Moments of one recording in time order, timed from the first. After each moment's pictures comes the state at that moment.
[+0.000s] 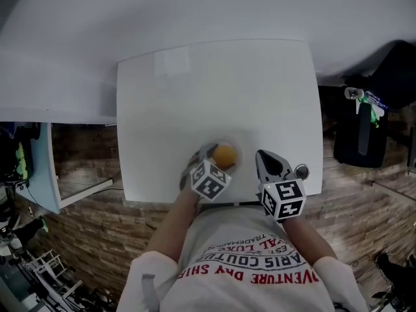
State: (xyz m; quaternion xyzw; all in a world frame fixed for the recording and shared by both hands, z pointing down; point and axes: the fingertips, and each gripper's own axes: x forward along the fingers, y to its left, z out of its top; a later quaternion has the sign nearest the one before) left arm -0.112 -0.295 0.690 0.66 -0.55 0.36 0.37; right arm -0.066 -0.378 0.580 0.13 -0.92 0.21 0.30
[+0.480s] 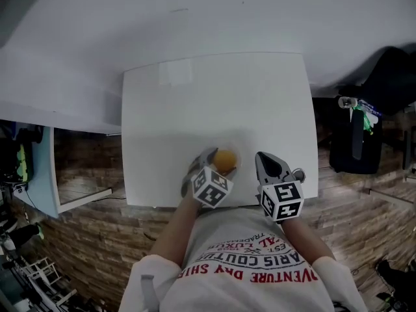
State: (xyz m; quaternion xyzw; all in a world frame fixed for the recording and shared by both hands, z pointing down) left arm -0.114 -0.301 0.647 0.65 -0.59 0.35 0.33; right arm -0.069 -0.378 0.551 0.14 -0.94 0.17 0.27
